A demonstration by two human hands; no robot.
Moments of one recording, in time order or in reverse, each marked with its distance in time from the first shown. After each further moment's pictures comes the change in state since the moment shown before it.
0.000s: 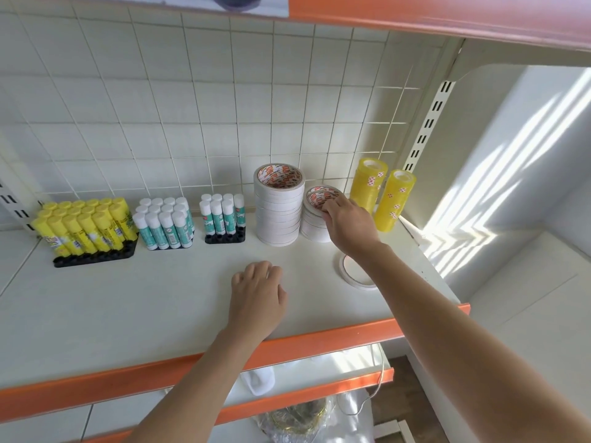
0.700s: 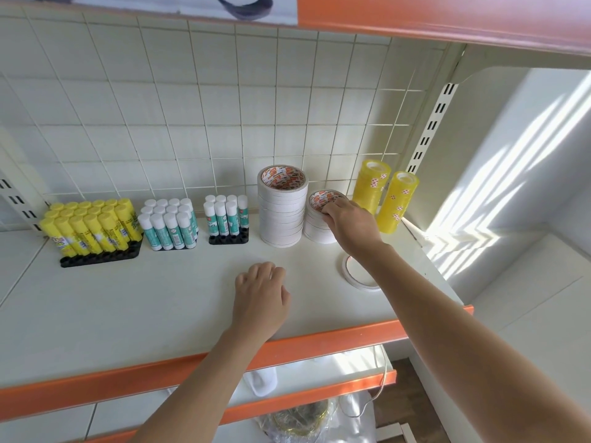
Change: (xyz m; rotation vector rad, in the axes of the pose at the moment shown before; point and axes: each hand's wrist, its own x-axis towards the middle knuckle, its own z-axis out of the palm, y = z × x) left_hand 0.001 0.001 -0.003 0.012 -0.020 0.003; right_hand 0.004 -0.001 -0.006 0.014 -0.143 0.007
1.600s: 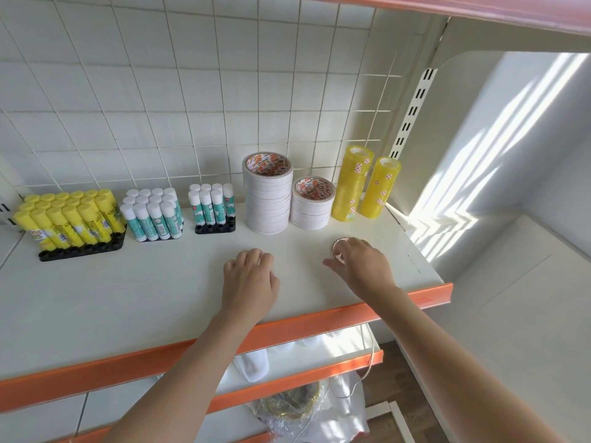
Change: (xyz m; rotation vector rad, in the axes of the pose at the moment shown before) left_hand 0.001 0.000 0.002 -0.009 0.004 0.007; right_hand -0.103 -0.004 -0.010 0.029 -0.176 0.216
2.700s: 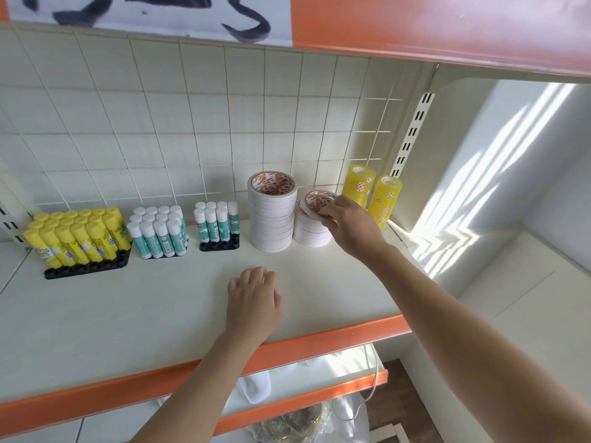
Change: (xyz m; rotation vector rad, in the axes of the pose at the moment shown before) left_hand -0.001 0.000 0.001 0.006 0.018 0.000; right_hand 0.082 -0.020 -0.046 0.070 0.147 -0.178
